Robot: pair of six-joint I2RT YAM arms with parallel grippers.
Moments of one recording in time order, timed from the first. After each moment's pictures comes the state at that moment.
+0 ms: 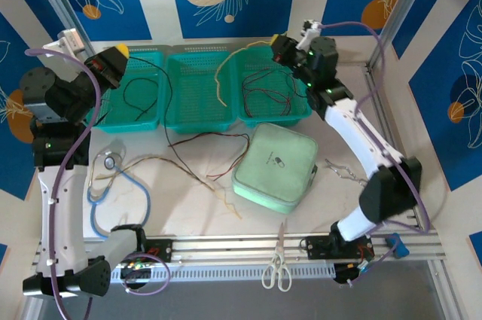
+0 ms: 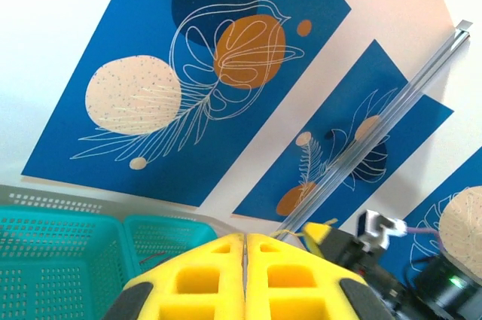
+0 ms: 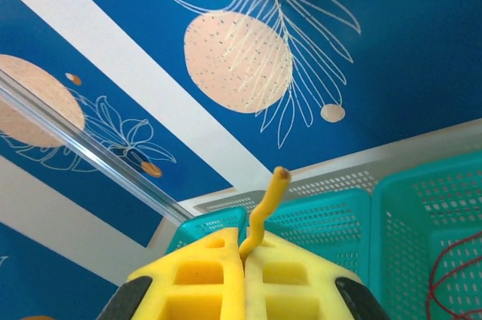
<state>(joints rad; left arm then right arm) 0.08 1.03 1.44 -0.27 0.55 -0.69 0.35 1.59 1.48 0.07 -0.15 0.71</state>
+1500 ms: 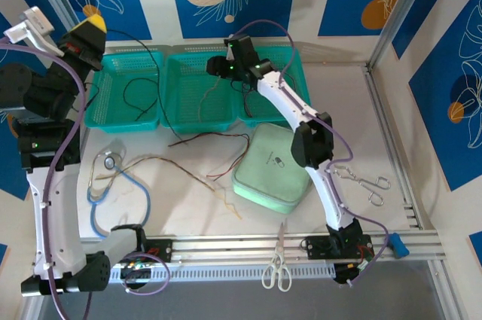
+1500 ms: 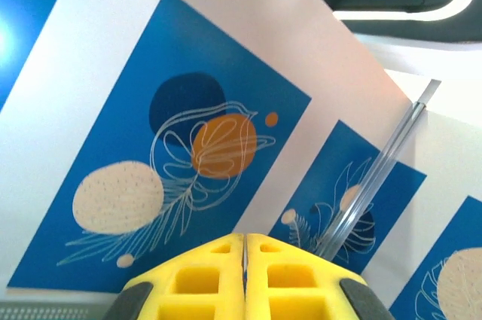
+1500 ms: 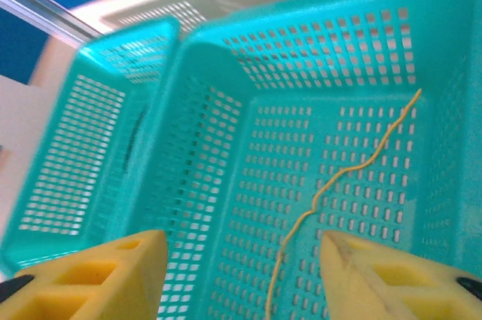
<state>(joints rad) 0.08 1.08 1.63 -0.17 0.43 -0.72 0.54 2.38 2.40 -0.57 -0.21 0.57</state>
